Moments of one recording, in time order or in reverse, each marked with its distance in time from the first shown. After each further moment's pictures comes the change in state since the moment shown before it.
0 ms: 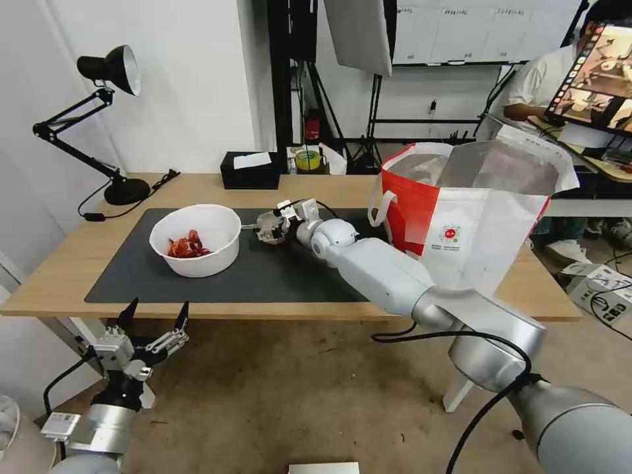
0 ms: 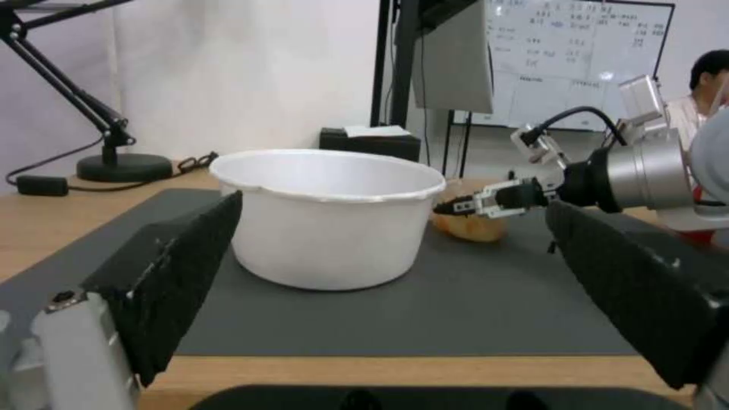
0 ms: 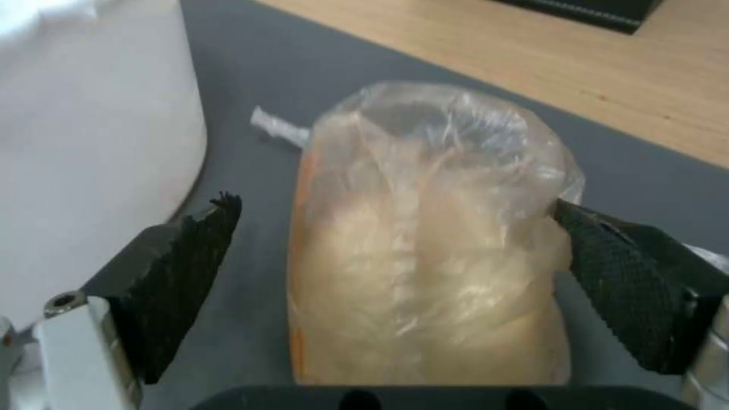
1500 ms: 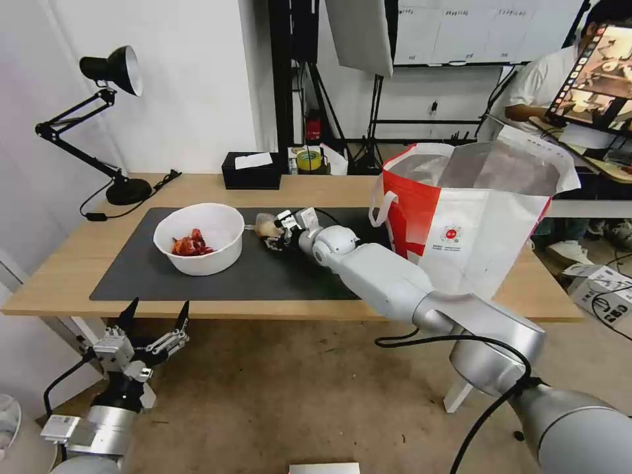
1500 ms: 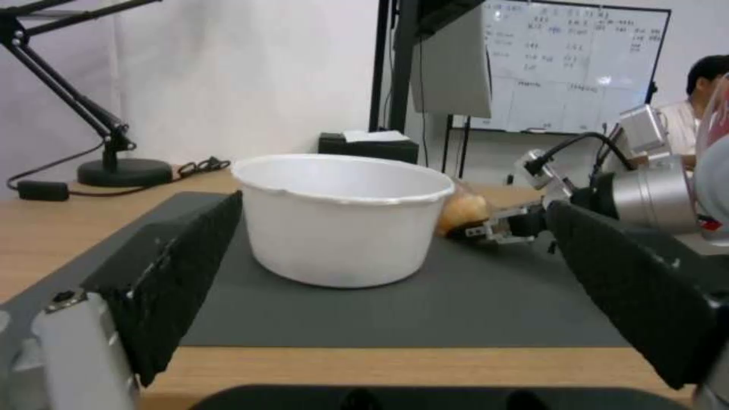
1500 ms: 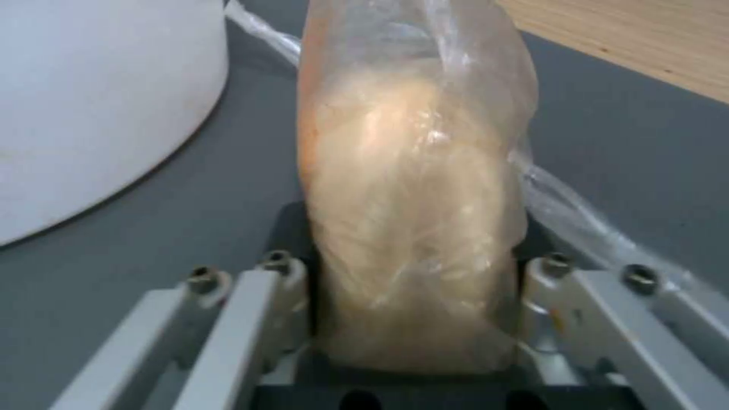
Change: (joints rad) left arm 0.006 0.001 0.004 -0.007 0.001 -0.010 0.000; right arm -0.029 -0.045 -0.014 0.034 -0.056 -0.031 -0.013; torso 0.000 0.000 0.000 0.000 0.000
